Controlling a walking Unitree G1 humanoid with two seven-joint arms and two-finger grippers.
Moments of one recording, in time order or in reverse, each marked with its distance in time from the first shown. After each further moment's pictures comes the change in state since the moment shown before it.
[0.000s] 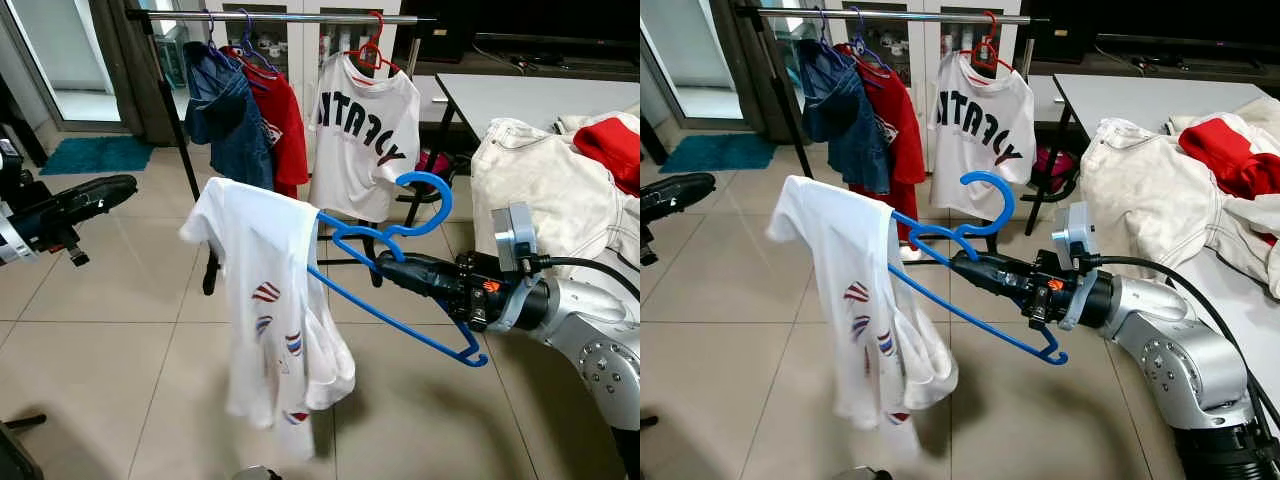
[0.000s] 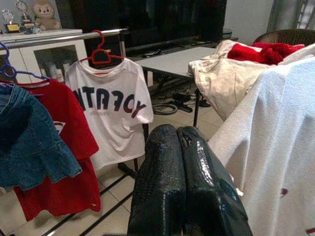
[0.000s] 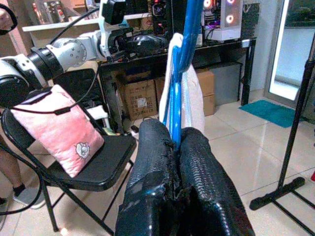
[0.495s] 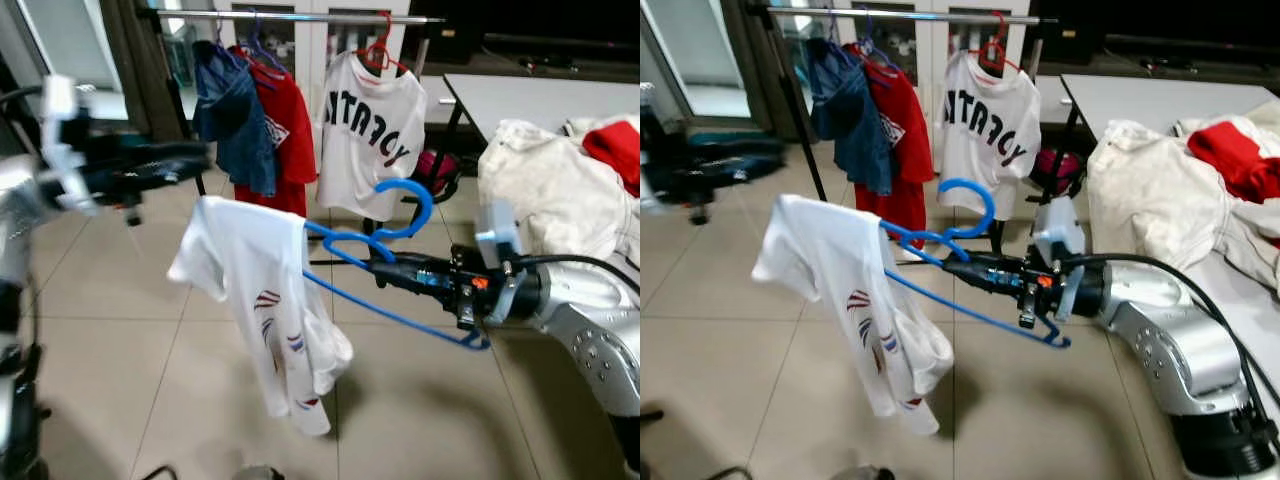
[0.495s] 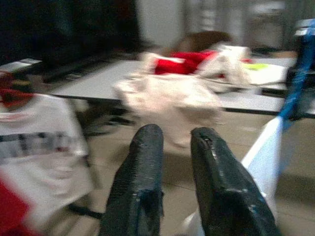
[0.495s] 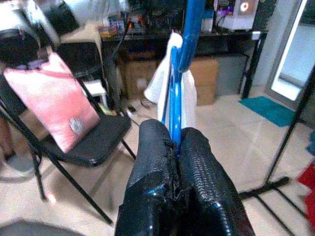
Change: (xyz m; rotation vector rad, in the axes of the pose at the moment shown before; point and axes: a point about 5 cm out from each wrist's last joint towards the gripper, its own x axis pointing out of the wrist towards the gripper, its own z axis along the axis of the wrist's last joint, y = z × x) left arm 0.082 -0.026 0.042 0.057 -0.043 -0.442; right arm 0.010 -0.004 0.008 -0.164 0.122 0.029
